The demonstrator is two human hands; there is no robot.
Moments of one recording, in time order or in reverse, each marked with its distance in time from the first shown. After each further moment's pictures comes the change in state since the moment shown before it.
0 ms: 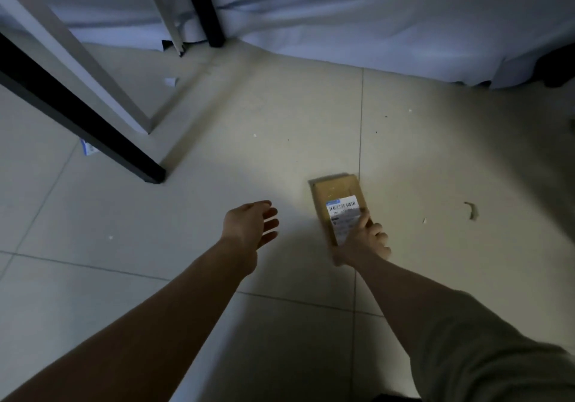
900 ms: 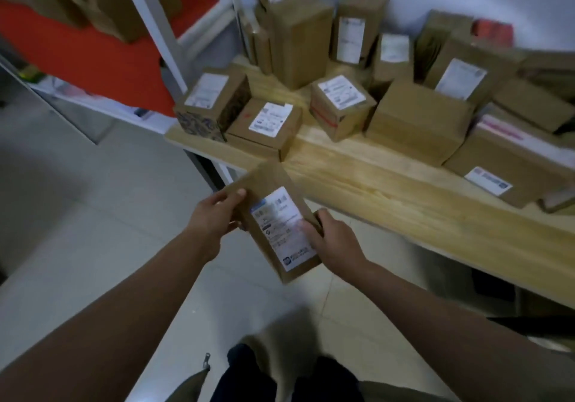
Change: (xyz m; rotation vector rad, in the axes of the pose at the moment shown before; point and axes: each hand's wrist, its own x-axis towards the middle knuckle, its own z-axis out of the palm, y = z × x) left_hand -0.541 0.390 -0.115 -0.025 0.139 0.255; right_hand -0.477 -0.018 -0.580 0.430 -0.056 -0.935
